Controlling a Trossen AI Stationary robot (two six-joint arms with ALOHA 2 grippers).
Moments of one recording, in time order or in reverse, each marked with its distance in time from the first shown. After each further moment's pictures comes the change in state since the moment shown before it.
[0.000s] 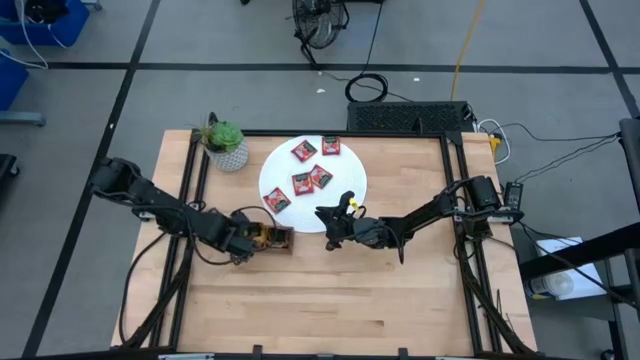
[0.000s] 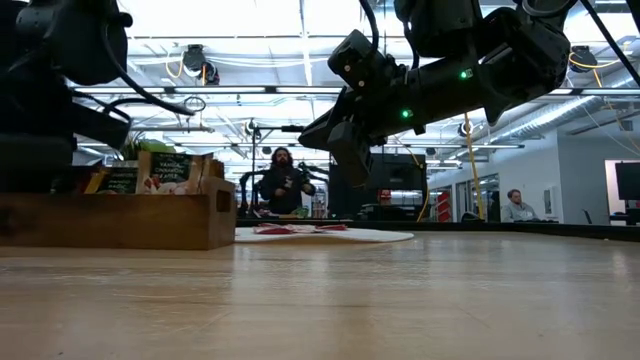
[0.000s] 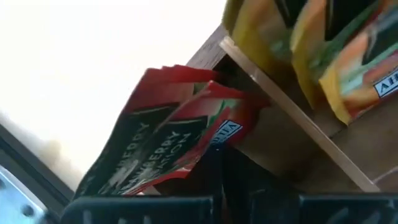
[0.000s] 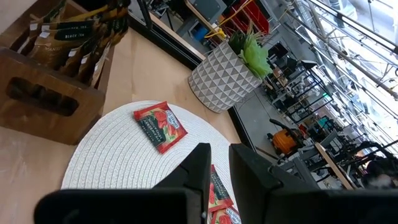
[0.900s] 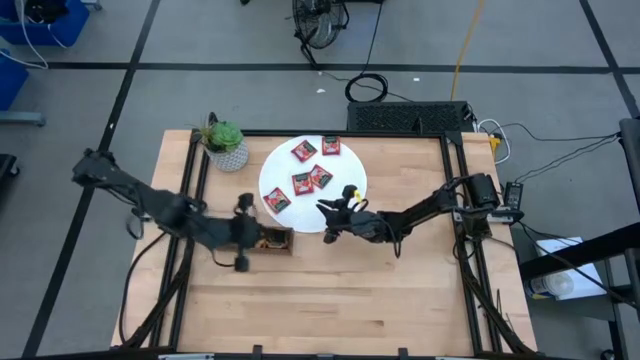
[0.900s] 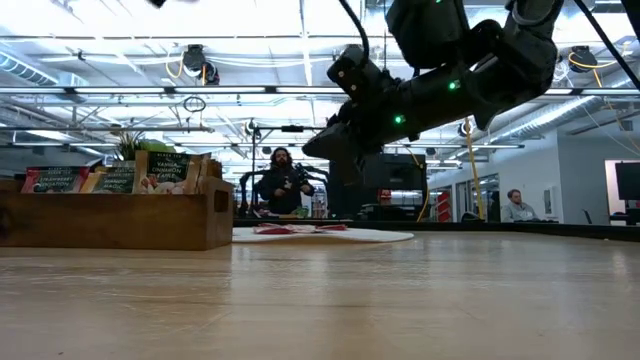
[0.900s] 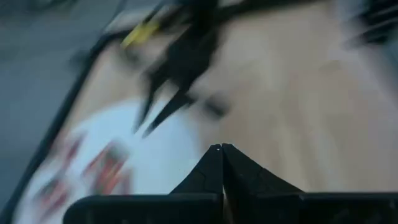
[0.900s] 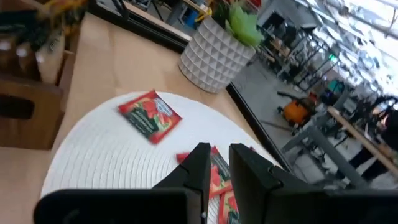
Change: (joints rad) left arm -0.098 -0.285 0.310 0.503 -0.344 0.990; right arm -0.047 0.000 0.000 -0.044 0.000 0.199
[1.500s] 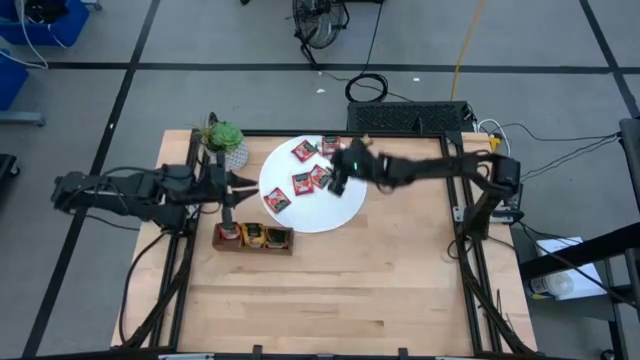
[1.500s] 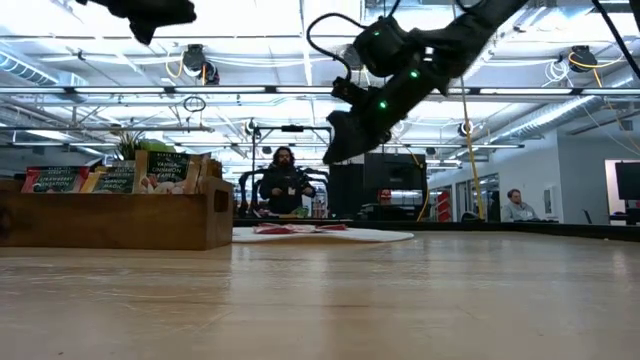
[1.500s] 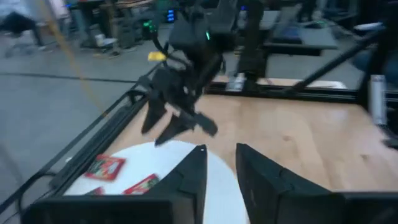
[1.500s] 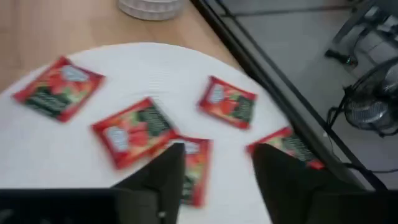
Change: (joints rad) left arm 0.414 -0.464 -0.300 0.259 0.241 0.076; right arm -0.406 -0.197 0.217 -0.776 -0.403 0.396
